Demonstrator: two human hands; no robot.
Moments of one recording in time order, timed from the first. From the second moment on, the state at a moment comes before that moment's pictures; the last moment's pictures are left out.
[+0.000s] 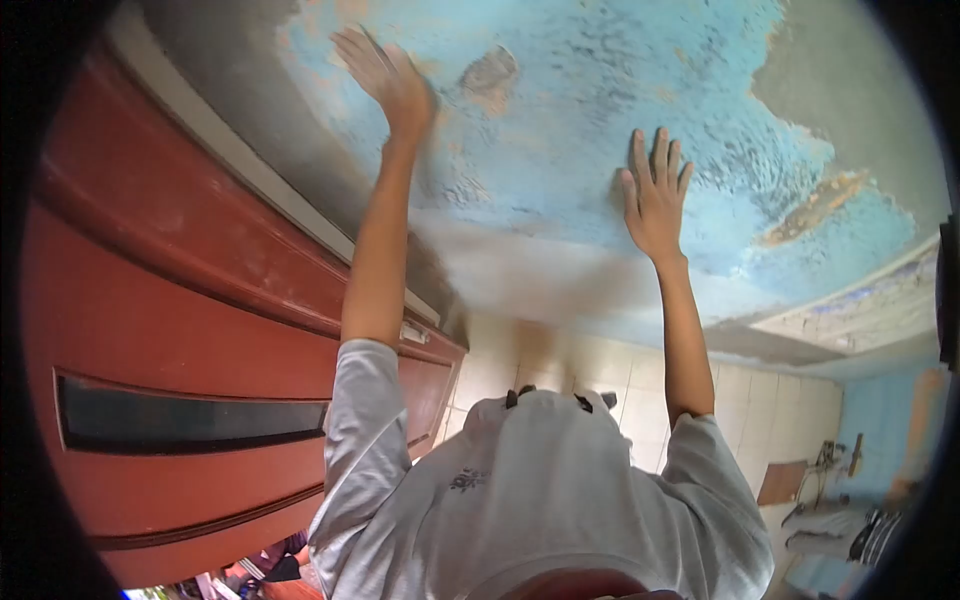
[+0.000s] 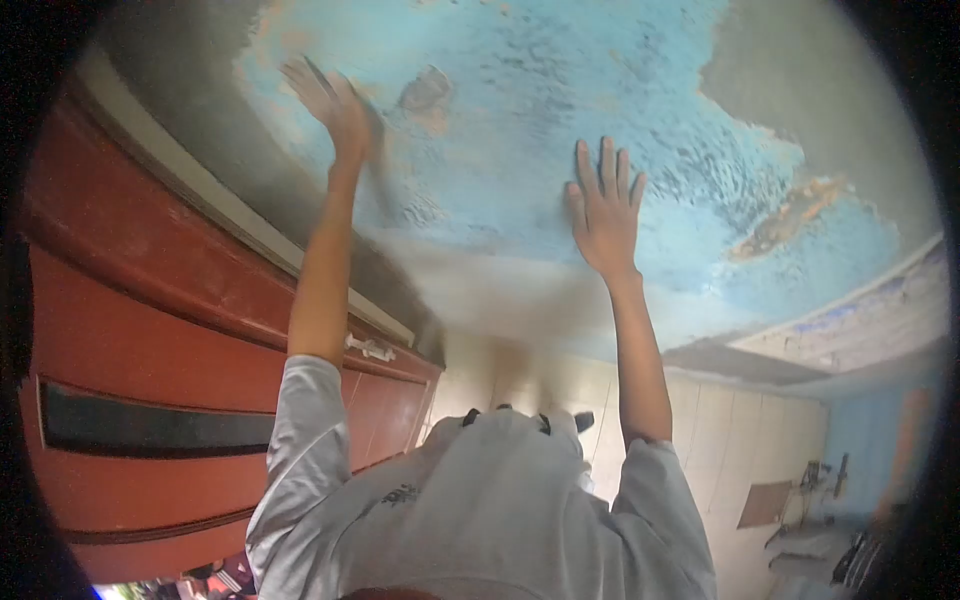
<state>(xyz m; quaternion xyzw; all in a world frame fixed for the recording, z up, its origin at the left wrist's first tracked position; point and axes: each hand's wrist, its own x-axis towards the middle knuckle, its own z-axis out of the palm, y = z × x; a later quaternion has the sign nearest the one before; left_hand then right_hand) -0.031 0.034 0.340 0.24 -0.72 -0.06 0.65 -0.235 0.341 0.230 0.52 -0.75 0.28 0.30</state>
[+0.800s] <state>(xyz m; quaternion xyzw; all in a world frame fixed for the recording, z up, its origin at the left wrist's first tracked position) -0.062 0.431 -0.016 0.21 -0.76 -0.61 0.08 -0.210 0.587 0.014 0.40 -0.74 0.46 -0.29</state>
